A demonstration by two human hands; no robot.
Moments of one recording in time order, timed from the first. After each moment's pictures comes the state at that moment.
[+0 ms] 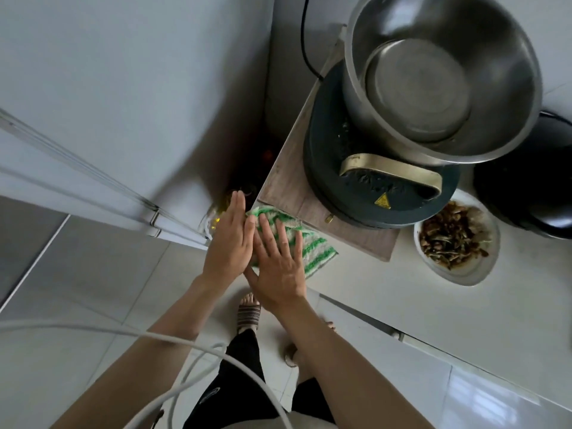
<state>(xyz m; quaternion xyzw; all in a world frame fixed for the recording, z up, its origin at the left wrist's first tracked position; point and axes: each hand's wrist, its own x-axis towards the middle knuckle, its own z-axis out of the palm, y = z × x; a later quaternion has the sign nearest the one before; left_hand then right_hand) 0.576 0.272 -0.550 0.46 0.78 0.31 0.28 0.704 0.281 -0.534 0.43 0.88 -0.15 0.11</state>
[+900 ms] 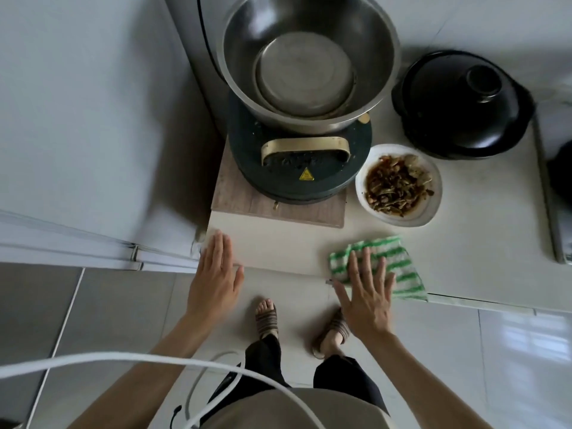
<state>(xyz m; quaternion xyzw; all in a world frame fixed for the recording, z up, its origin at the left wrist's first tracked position) 0.618 0.221 -0.533 0.68 0.72 0.00 0.13 0.938 0.238 -0.531 0.68 0.70 -0.21 0.07</state>
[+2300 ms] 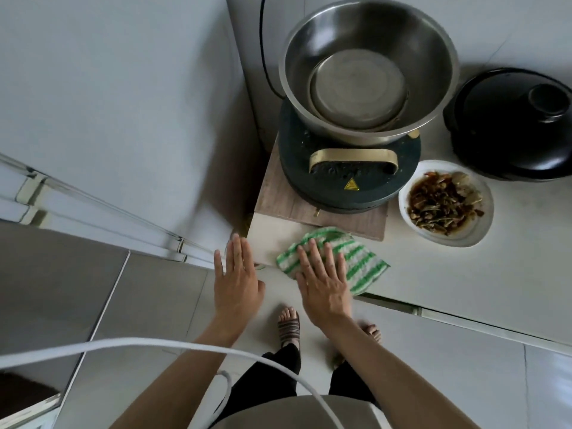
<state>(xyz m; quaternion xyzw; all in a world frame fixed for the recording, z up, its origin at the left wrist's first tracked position) 0.611 0.209 -0.505 0.60 0.79 -0.10 0.10 0.801 0.252 -0.542 0.52 0.84 -0.18 0.02</state>
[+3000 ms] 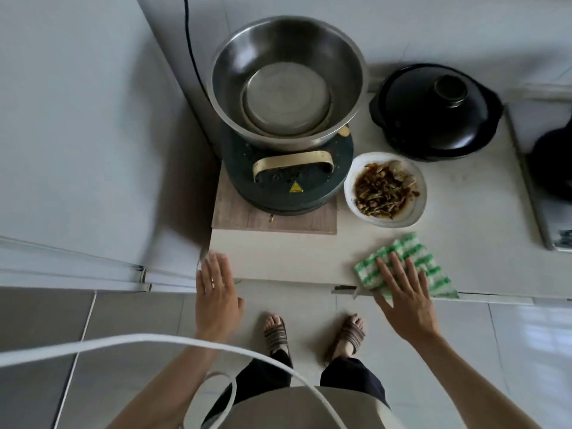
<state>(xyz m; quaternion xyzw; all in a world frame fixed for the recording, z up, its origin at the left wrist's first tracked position) 0.629 0.211 -0.515 0.63 0.76 -0.12 0.14 1.029 0.241 -0.531 0.65 0.74 -0.16 0.07</state>
